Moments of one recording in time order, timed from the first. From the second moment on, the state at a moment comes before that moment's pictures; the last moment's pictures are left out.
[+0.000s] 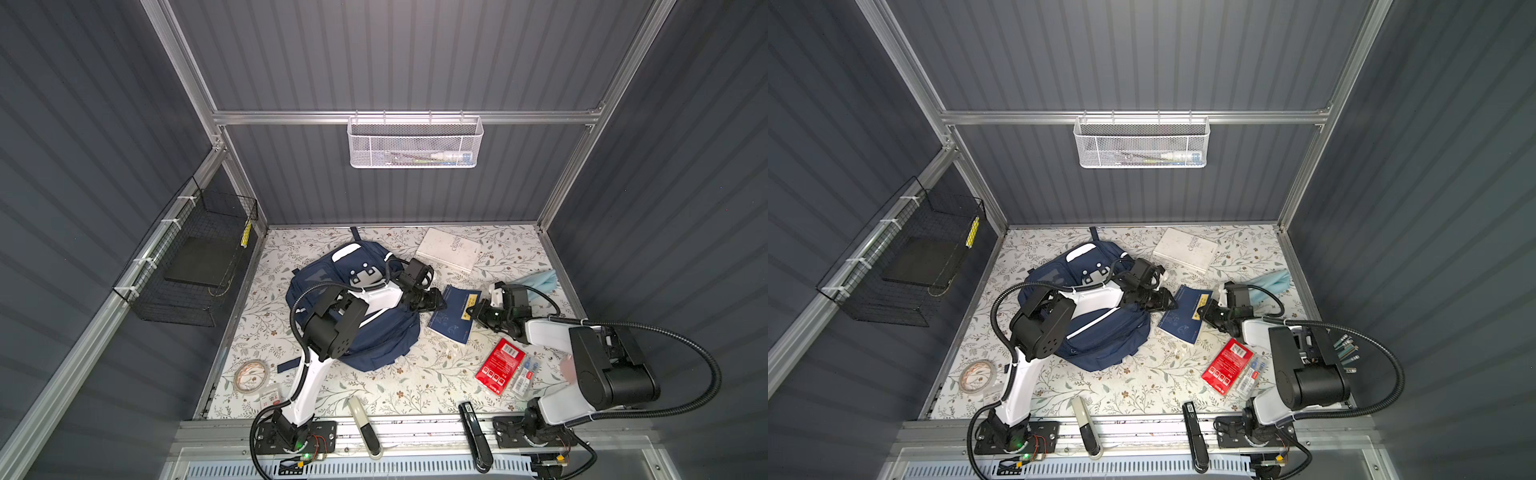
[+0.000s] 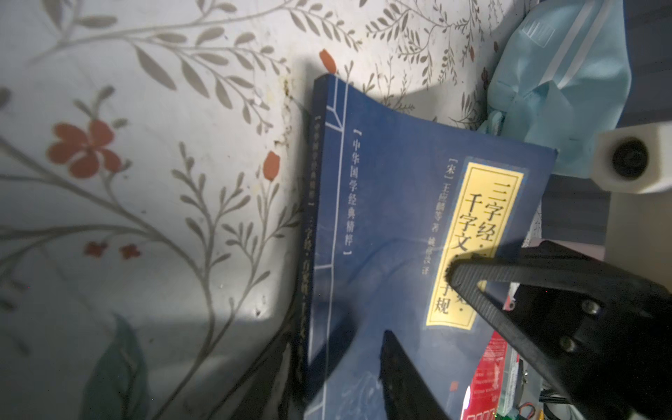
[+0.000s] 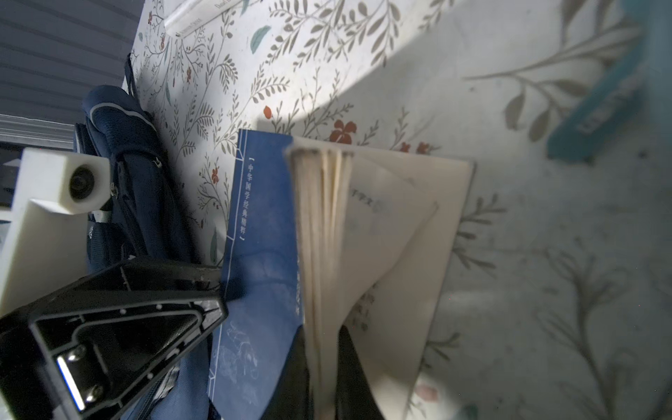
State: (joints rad) left arm -0.76 2.20 1.52 -0.20 0.49 -0.62; right arm 0.12 1.51 0.52 0.18 -0.43 0.68
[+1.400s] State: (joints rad) left arm -0.79 1.62 1.09 -0.71 -0.25 -0.22; right arm 0.12 0.96 0.62 -0.24 -0.52 0.64
